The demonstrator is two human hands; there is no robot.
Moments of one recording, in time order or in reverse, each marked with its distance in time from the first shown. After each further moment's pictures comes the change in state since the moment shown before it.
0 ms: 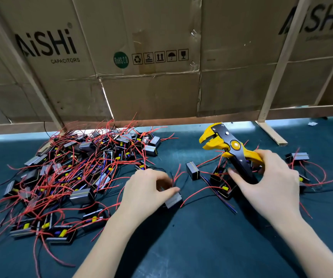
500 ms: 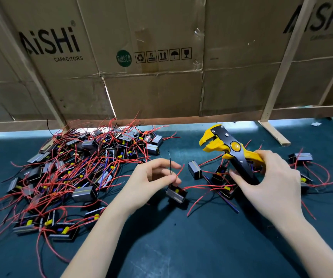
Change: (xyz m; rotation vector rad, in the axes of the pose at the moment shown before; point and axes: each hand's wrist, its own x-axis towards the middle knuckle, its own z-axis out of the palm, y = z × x) left_hand 0.005 -0.015 -0.002 -0.902 -0.190 0.016; right_hand 0.000 0.002 0.002 -0.035 -0.021 -0.040
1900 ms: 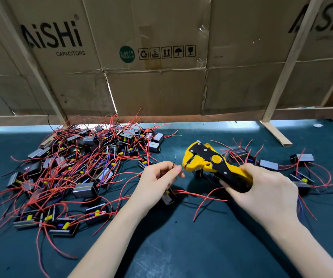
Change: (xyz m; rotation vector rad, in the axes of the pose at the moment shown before) left_hand 0.006 -0.009 0.023 -0.017 0.141 -0.031; right_hand -0.012 -0.004 0.011 -0.195 0.074 -0.210
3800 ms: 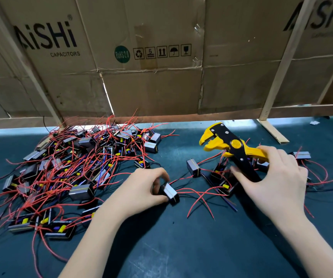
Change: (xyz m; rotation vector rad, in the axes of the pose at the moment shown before) left_hand -0.003 0.003 -0.035 0.852 -0.229 0.148; right_hand 0.012 0.014 -0.005 0.072 0.035 0.205
